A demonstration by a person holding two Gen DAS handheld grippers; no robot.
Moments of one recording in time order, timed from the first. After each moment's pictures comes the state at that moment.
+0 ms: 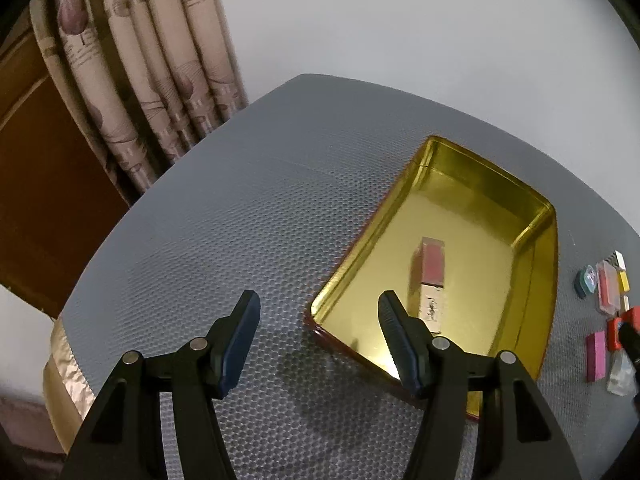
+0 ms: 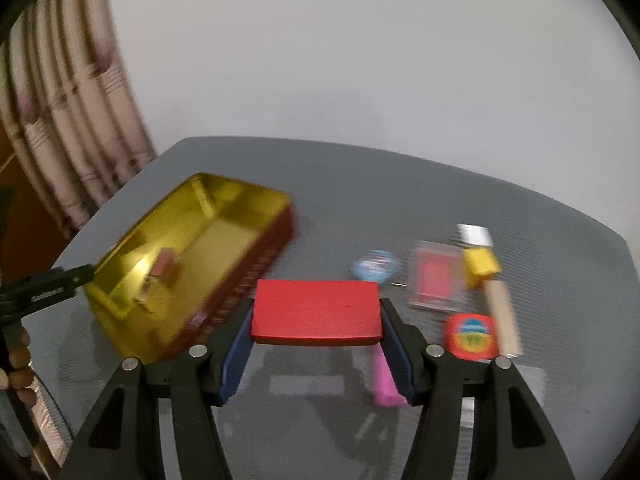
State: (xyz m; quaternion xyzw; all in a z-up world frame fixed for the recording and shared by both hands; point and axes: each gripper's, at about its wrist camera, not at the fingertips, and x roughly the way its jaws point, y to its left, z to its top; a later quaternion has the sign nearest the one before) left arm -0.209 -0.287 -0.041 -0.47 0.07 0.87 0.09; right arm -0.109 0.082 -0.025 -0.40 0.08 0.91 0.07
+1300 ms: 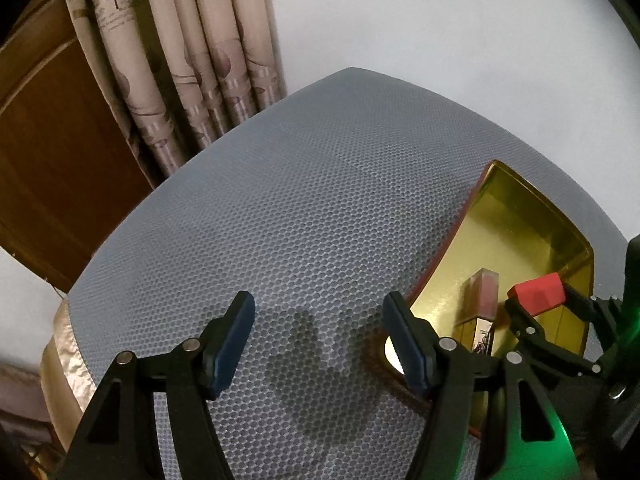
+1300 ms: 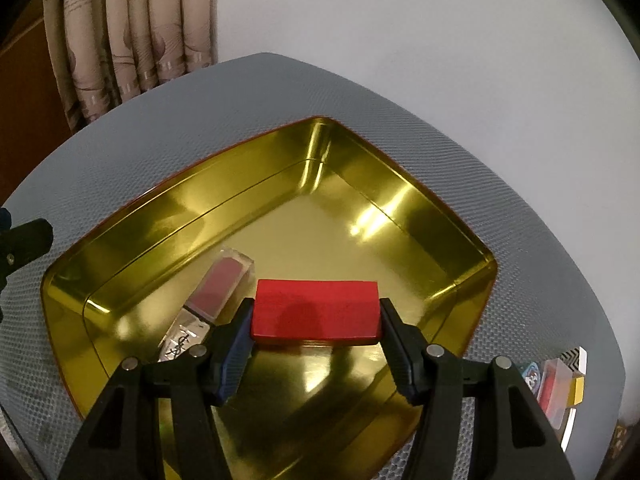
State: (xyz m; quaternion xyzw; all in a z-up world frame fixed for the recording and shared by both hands) left arm -0.242 -0.316 -0.052 -0.49 0.03 0.87 0.04; right arm -0.244 -0.029 -0.058 -0.48 -0.09 0.87 0.00
